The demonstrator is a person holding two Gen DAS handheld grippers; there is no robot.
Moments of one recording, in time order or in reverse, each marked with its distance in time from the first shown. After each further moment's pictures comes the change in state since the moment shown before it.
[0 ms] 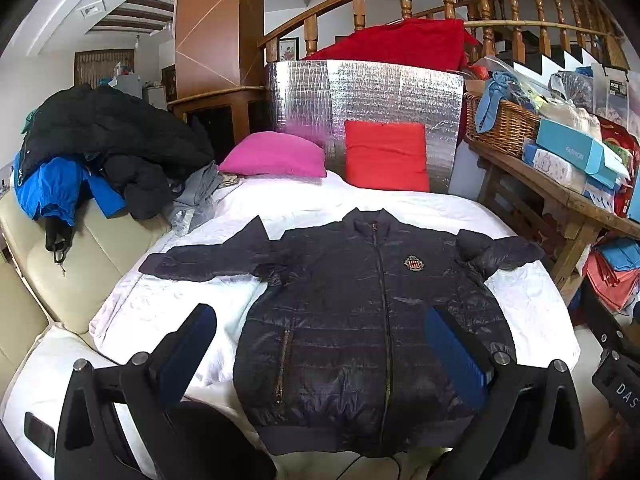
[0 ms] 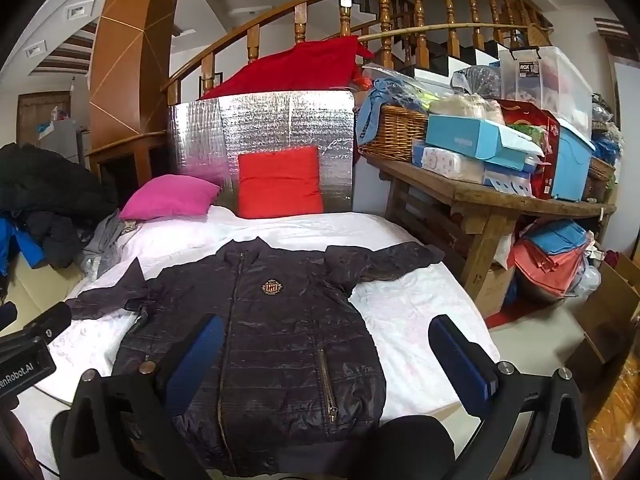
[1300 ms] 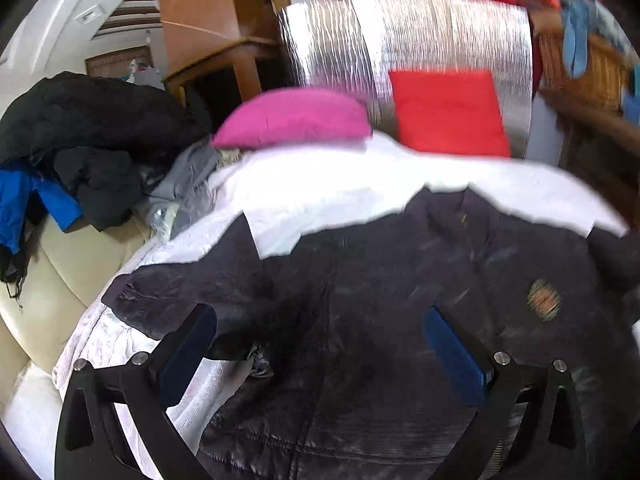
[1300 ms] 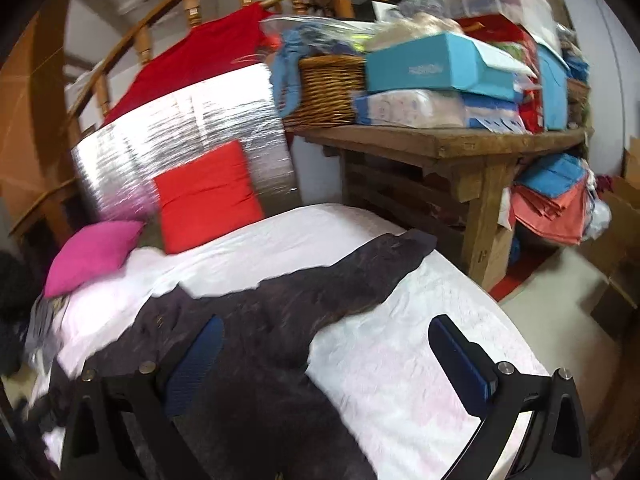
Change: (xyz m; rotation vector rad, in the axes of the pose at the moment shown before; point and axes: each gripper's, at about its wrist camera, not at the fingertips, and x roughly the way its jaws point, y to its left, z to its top) left arm 0.314 -0.011 0.032 0.061 0.106 0.211; right arm 0.255 -0.101 0.058 0.292 0.056 -0.115
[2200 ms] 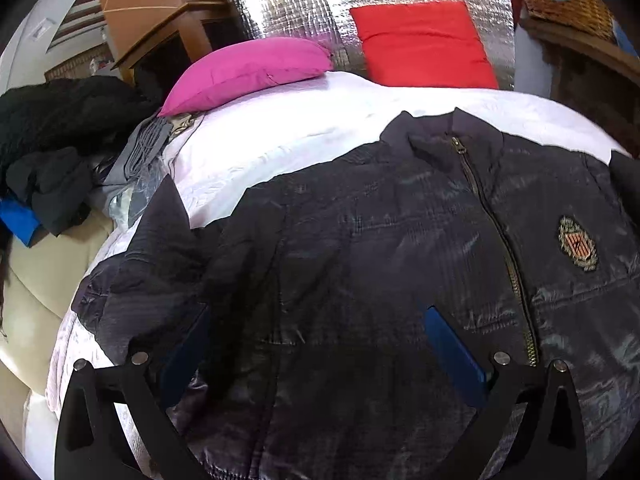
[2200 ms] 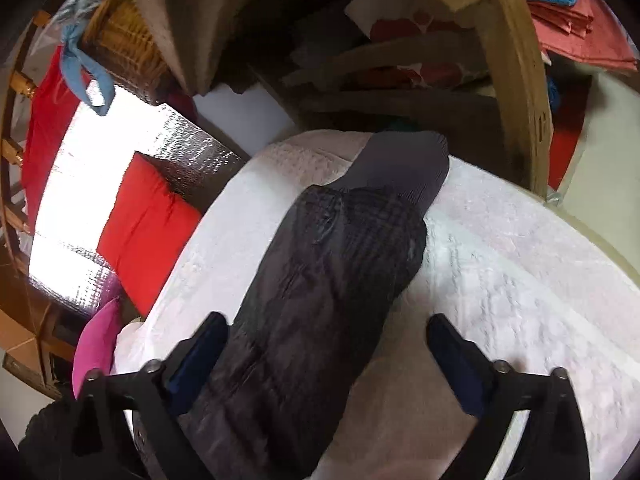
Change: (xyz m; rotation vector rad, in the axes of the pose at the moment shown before) left arm 0.065 -0.044 -0.015 0.131 0.138 -0.031; right arm 0.320 -0.158 0.013 0.499 0.333 0.162
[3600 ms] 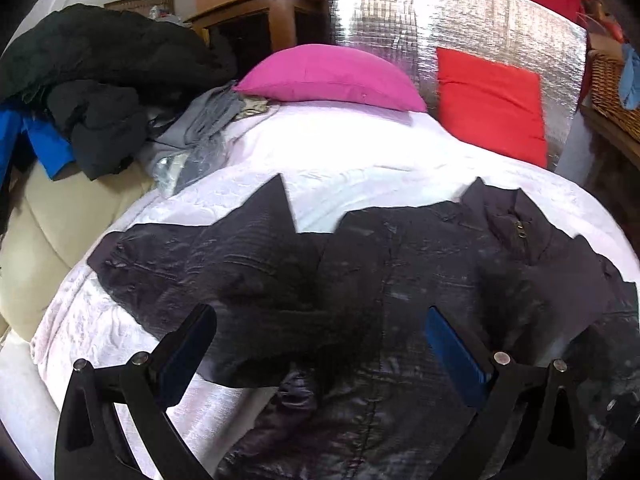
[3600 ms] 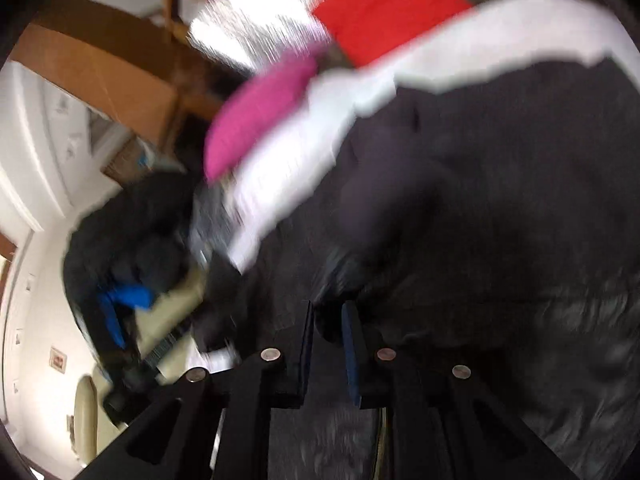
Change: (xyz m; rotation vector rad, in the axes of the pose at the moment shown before) left arm -0.010 0.099 0.012 -0.284 -0.028 -0.023; right arm -0.014 0.238 -0.344 -0.446 0.539 0.446
